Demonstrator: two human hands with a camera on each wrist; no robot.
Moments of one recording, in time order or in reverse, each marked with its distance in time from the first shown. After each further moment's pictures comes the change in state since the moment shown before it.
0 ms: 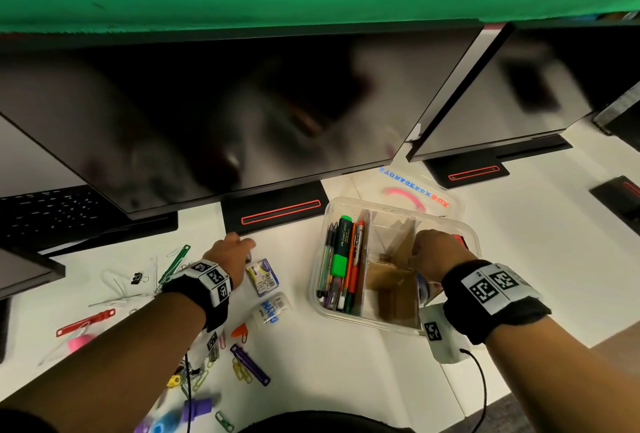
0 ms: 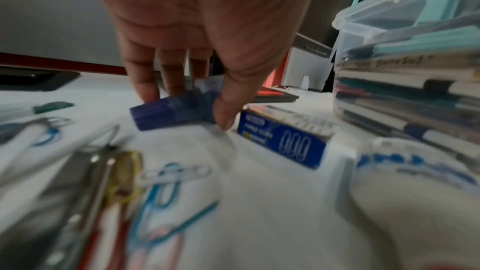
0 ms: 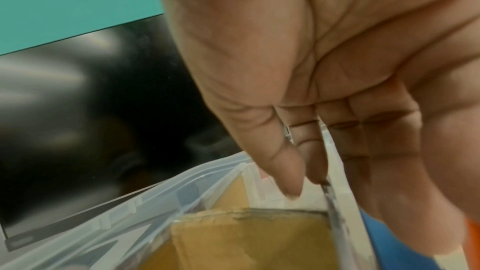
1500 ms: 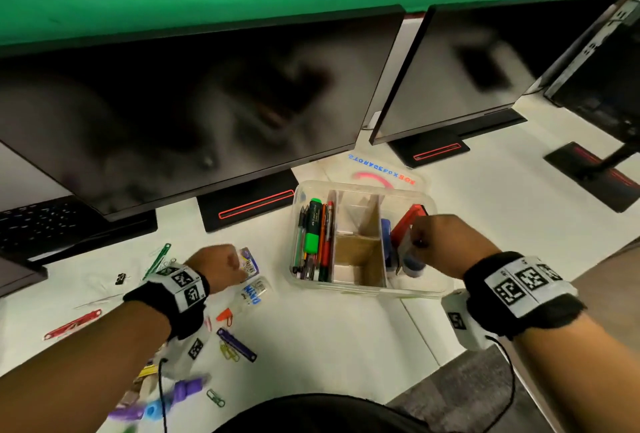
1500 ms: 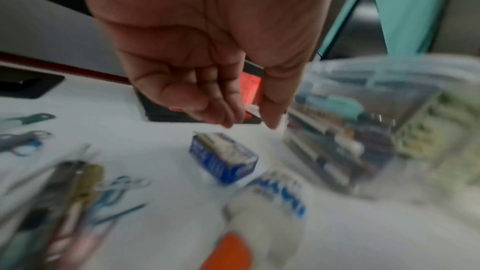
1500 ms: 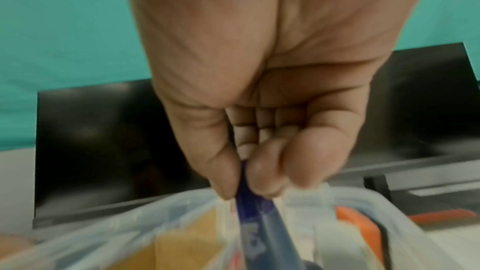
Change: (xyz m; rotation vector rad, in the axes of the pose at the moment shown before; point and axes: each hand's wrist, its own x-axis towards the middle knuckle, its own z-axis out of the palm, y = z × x) left_hand -0.057 0.032 -0.027 -0.170 -0.106 -0.054; right_hand -0.058 0.066 0.009 0.045 0.234 -0.213
